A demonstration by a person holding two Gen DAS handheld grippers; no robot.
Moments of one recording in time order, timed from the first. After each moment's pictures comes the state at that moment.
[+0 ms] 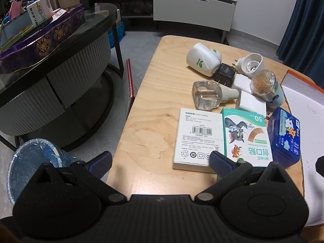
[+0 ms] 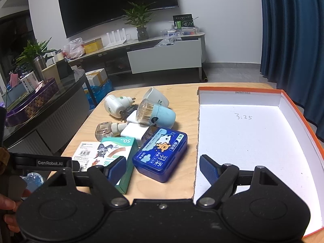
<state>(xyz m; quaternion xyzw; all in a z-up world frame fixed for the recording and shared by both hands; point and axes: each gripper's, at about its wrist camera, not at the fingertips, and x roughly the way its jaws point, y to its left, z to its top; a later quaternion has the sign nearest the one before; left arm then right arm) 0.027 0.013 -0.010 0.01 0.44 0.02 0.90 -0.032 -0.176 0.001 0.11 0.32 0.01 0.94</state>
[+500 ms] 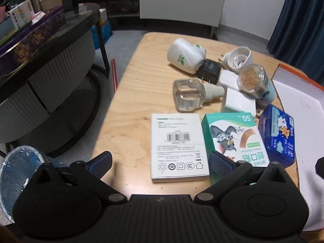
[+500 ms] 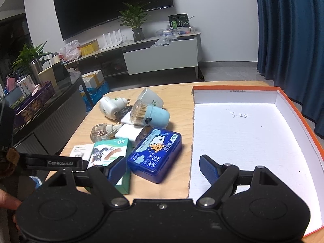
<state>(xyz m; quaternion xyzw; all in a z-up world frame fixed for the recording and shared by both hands) 0.041 -0.007 -0.021 0.02 0.46 -0.02 0.89 -0.030 -0.187 0.000 0.13 0.32 0.00 0.94</state>
